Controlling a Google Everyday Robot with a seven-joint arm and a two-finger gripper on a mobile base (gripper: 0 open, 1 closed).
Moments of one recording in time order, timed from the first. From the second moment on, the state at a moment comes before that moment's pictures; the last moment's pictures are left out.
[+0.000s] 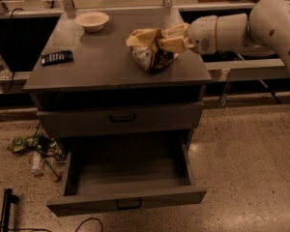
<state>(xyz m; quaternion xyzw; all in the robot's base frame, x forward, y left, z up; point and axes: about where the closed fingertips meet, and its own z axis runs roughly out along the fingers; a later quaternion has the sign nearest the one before) 0.686 -0.060 0.947 -0.49 0.62 0.30 0.53</state>
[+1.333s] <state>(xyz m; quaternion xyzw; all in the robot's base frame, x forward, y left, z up) 0.606 -0.009 0.926 -0.43 0.65 0.37 0.51</state>
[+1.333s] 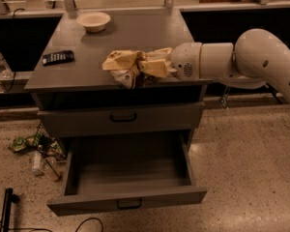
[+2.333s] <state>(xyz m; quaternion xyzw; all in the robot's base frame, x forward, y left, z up) 0.453 0.061 0.815 -0.33 0.74 0.47 0.36</state>
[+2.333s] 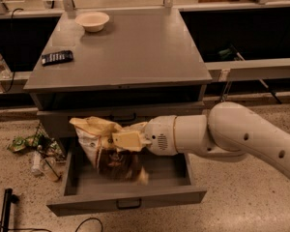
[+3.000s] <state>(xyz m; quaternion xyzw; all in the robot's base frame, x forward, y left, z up) 0.464 0.059 0.740 -0.35 0.75 0.45 0.34</state>
